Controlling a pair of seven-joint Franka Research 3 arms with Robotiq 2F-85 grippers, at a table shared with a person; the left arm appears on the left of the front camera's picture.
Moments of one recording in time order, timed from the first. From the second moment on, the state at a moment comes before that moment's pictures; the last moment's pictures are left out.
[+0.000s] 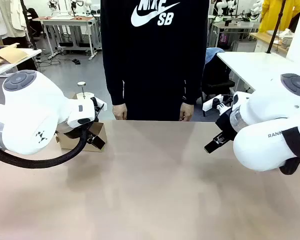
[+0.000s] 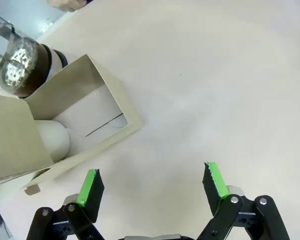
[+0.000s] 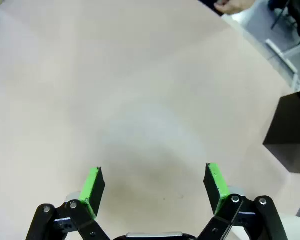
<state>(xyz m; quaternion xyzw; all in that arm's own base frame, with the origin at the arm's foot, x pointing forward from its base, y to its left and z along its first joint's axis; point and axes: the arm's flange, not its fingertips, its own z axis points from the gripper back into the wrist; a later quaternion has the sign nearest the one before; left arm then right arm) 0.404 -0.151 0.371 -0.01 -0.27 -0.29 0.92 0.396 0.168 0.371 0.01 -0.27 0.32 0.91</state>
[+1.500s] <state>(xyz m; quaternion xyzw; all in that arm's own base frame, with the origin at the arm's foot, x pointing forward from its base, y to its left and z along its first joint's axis) 0.404 -0.152 0.371 -0.01 -0.27 -0.29 0.92 0.479 0.131 0.539 0.04 -0.32 0.29 0.90</state>
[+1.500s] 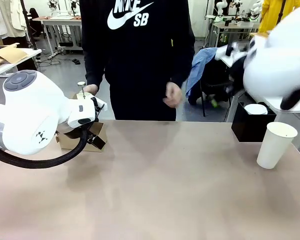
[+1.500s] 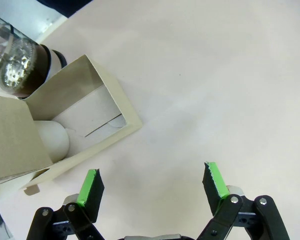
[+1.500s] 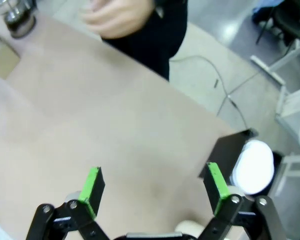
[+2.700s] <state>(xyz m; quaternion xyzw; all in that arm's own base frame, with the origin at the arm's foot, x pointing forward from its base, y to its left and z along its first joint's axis) 0.404 -0.151 0.371 -0.01 -0.27 -0.29 0.92 0.526 -0.173 0.503 0.32 -0.40 0.46 0.72</state>
